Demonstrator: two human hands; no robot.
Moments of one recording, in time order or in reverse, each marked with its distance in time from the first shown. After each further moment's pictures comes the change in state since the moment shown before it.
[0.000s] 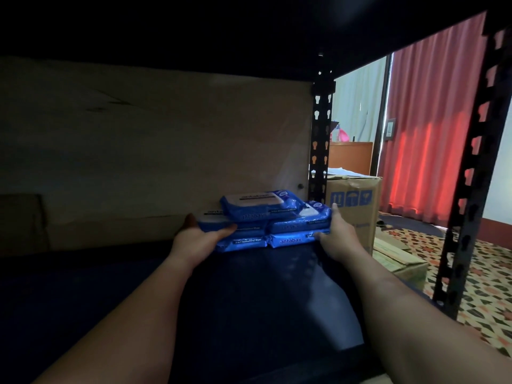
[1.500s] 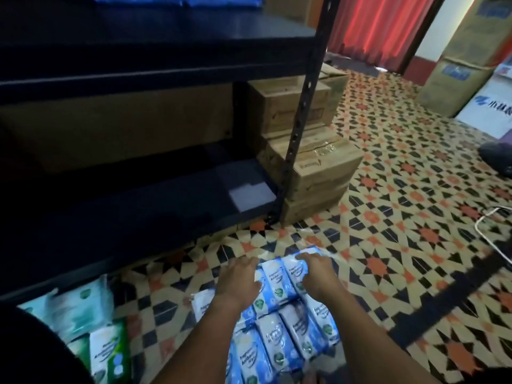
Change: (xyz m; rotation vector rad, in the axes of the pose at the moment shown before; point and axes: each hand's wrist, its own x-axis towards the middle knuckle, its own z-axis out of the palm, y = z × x) left_hand -0.466 -0.263 0.169 0.849 -0.854 0.066; right_hand -0.475 0.311 0.035 -0.458 -0.575 0.361
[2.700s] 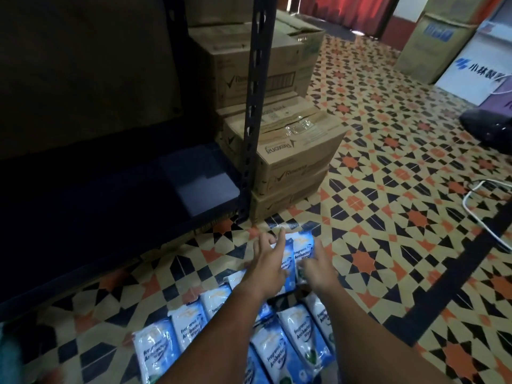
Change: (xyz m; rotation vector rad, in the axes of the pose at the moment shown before) left_hand 0.132 0.091 0.073 -0.312 -0.055 0.232; right_hand 0.091 0.088 0.032 0.868 0.184 0.301
